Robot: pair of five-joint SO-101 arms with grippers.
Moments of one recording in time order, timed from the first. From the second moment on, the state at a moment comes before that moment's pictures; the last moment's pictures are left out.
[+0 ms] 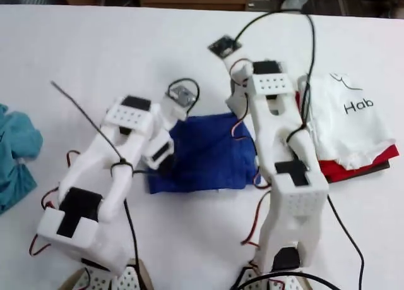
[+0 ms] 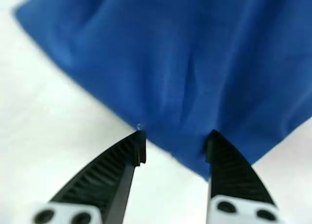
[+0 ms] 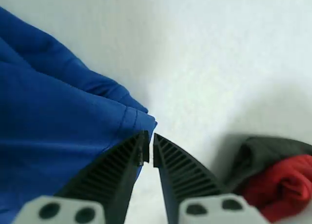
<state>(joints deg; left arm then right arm) 7.3 5.7 17.6 76.0 -20.9 -10.0 27.3 -18.5 75.6 33.6</state>
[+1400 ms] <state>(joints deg) -33.1 -7.6 7.1 94.5 -35.6 -24.4 45.7 -43.1 93.6 82.2</state>
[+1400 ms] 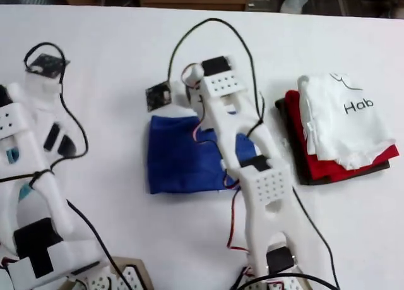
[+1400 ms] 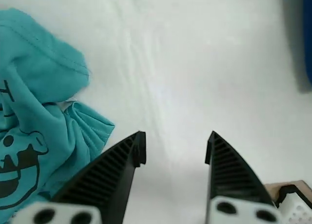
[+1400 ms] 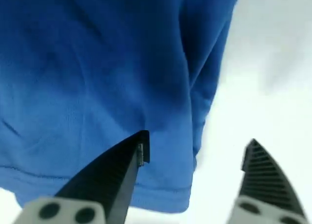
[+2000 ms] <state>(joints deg) -37.5 -7.8 14.1 88.7 -37.8 -29.4 56.3 -48.0 95.4 84.6</state>
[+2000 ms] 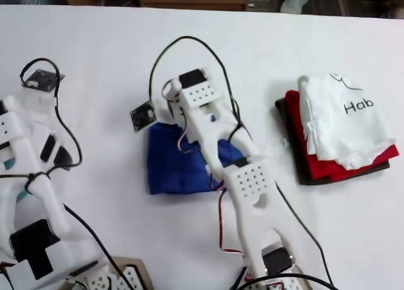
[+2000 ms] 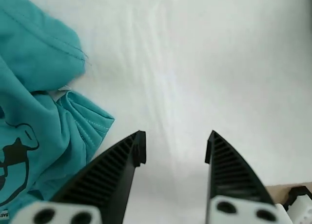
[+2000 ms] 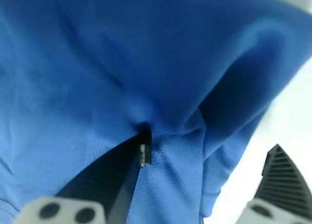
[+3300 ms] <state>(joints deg) -37.4 -21.8 14.5 88.8 -37.8 -30.0 54.8 -41.5 97.4 78.5</state>
